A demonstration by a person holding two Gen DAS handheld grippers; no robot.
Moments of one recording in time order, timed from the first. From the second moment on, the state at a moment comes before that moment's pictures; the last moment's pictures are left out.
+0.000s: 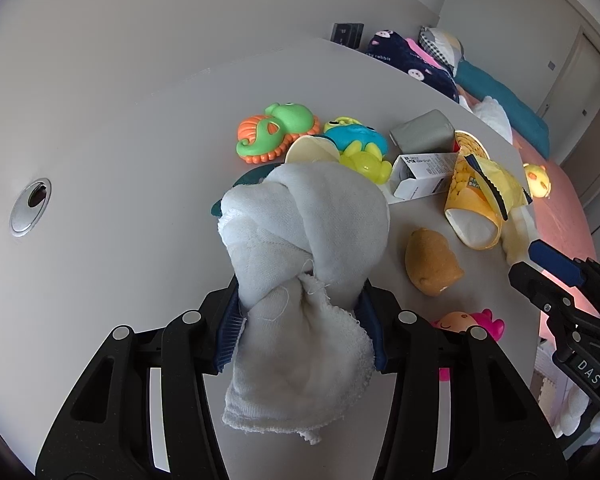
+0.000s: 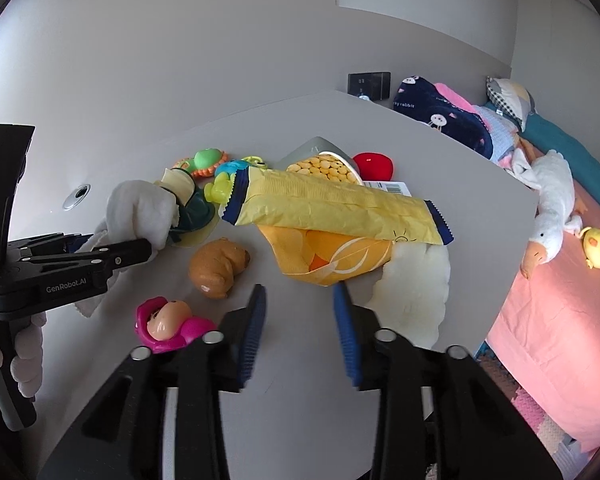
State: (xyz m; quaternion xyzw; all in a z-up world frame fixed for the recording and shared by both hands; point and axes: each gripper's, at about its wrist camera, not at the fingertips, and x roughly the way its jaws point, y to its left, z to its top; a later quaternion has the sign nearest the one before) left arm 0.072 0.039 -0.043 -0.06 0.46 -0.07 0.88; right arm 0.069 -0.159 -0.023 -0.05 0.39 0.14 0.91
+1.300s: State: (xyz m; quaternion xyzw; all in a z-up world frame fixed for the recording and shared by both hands) left arm 0.013 0.041 0.028 -0.04 0.37 -0.05 0.93; right arm 0.041 -0.165 0.063 0.02 0.31 0.18 0.93
